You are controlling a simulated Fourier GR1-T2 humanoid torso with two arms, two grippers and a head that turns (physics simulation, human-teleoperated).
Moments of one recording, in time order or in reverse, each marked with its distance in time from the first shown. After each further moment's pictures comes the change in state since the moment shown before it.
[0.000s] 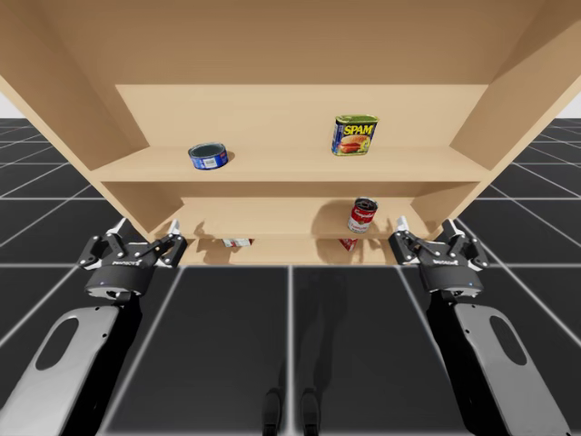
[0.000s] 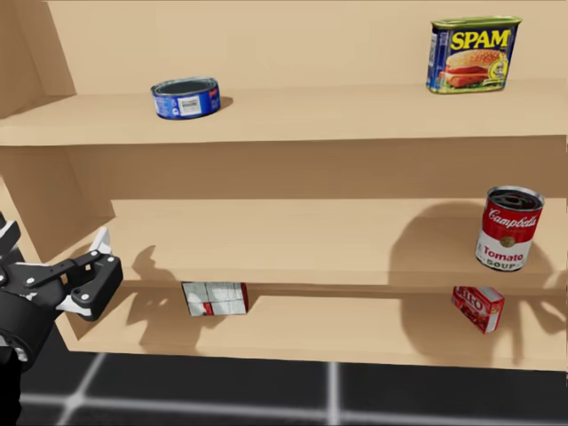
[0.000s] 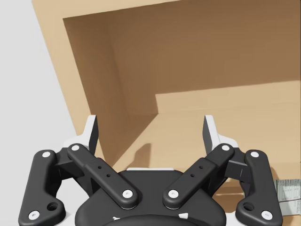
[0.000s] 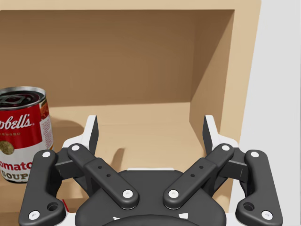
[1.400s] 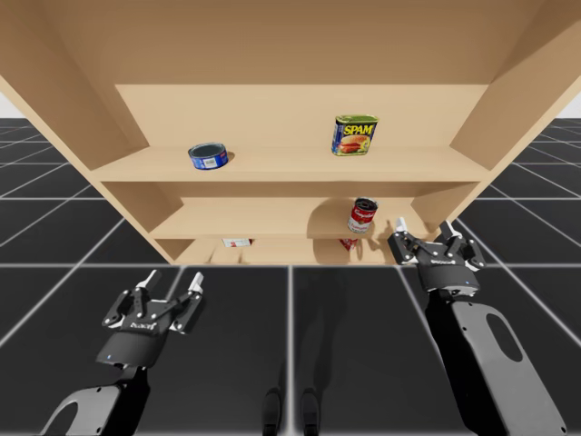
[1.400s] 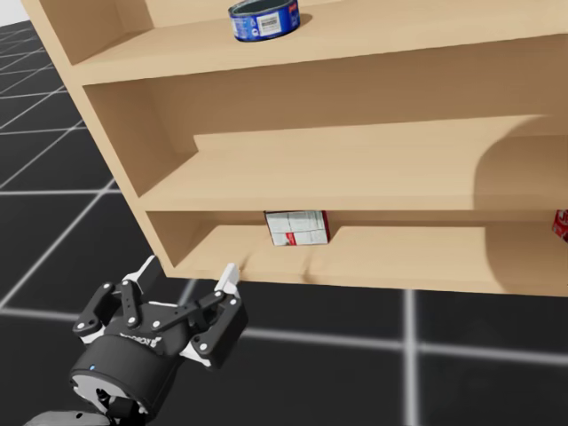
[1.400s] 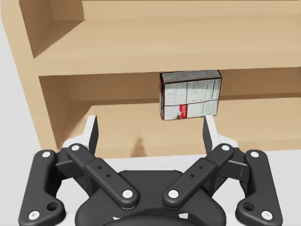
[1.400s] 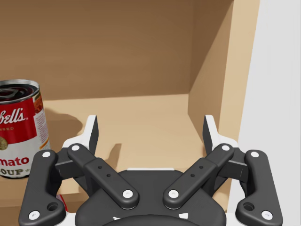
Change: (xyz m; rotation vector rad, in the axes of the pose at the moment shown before) left arm -0.038 -0.033 0.091 -0.181 0.130 0.168; right arm -0.005 -0.001 -0.003 -0.009 0.029 -0.006
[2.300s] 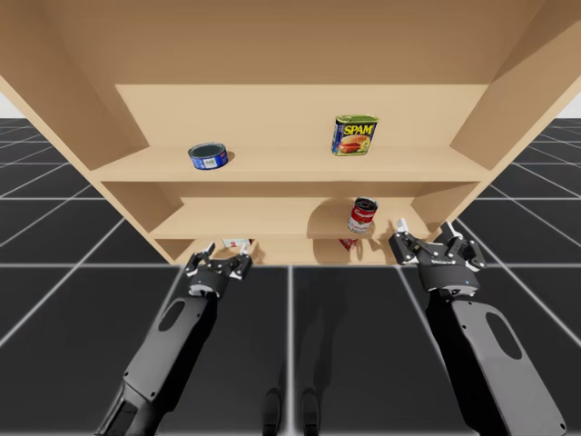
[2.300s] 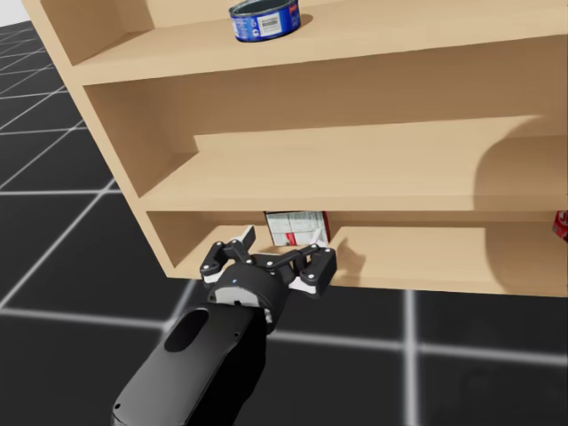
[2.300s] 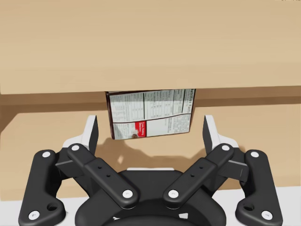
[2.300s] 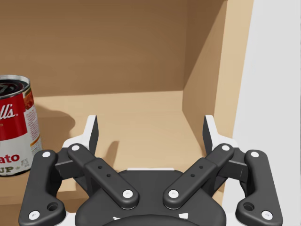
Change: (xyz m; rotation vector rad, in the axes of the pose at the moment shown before) left arm -0.034 -0.054 -0.122 -0.007 0.130 0.023; right arm -0.004 -0.004 -0.002 -0.012 0.007 0.008
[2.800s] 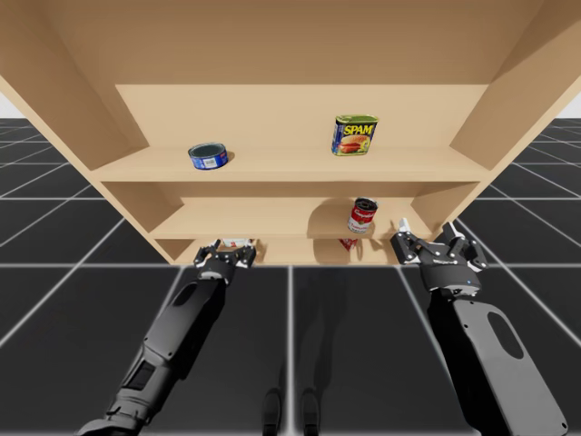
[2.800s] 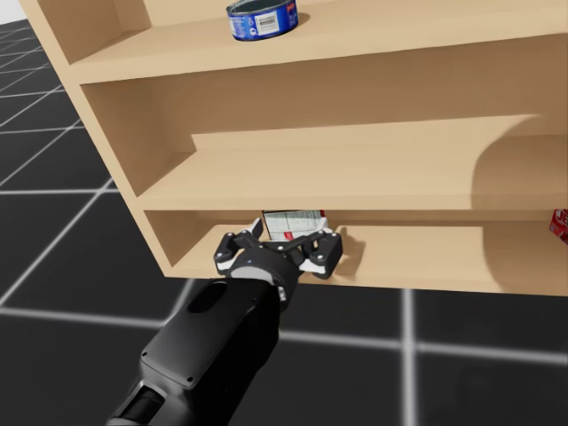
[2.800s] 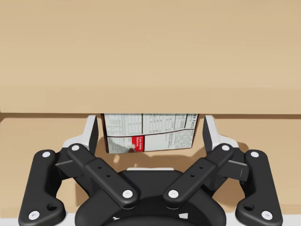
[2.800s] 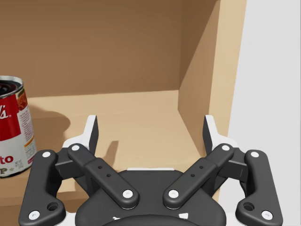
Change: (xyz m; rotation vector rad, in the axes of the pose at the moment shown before) left arm -0.002 -0.005 -0.033 0.031 0.033 0.029; right arm 0.000 -0.003 -0.001 -0.010 0.002 -0.003
